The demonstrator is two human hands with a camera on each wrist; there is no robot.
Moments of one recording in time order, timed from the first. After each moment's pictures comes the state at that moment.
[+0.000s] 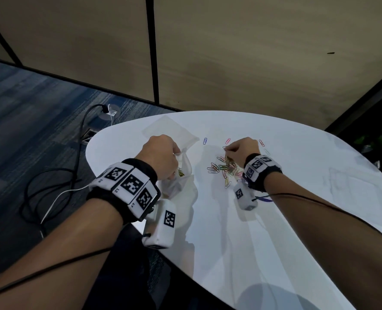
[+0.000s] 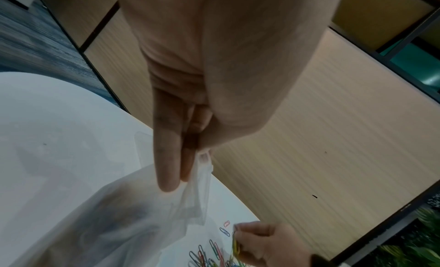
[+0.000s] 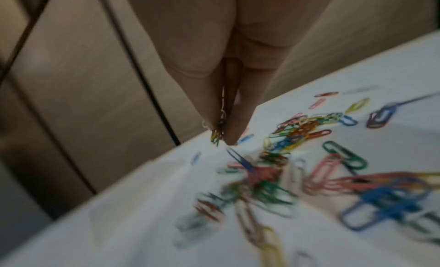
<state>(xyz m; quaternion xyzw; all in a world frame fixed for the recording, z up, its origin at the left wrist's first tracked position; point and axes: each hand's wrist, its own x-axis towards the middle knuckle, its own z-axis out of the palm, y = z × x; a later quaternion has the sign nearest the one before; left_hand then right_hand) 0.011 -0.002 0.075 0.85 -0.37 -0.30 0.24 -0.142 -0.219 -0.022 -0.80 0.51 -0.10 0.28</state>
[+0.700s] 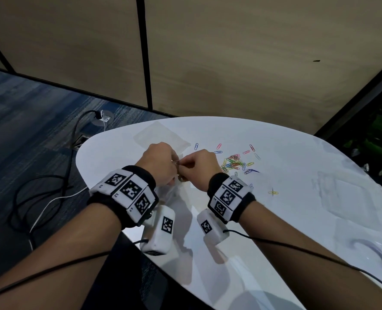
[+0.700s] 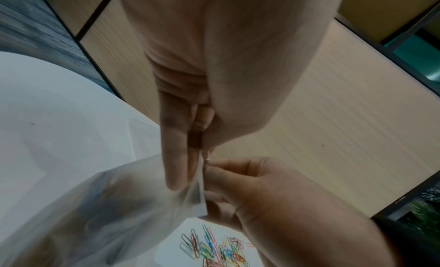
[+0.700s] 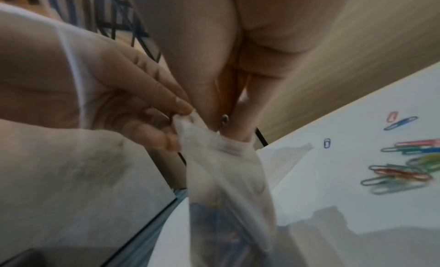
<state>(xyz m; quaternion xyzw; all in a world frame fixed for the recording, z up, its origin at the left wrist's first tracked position) -0.008 -0.013 0.078 0.83 -0.37 -0.32 0.24 -0.114 -0.098 0.036 -0.81 0.37 -0.11 0.44</state>
